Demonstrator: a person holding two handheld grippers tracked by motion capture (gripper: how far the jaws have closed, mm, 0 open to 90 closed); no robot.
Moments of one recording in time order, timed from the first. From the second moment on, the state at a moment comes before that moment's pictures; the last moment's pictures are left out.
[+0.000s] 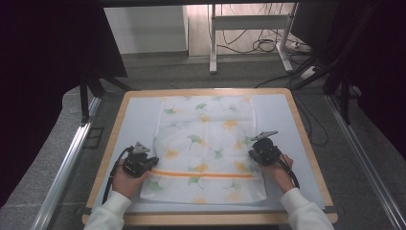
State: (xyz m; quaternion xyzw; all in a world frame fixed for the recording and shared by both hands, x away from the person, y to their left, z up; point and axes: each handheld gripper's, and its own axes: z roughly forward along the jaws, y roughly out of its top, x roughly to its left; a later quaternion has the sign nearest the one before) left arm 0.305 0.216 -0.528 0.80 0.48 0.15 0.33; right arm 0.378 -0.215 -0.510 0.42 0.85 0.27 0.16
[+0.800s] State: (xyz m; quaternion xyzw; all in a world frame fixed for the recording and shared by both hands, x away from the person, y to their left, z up) left arm 0.290 0.248 -0.526 0.77 0.52 0.15 0.34; right arm 0.387 -0.183 -0.506 0.38 0.86 0.31 0.13
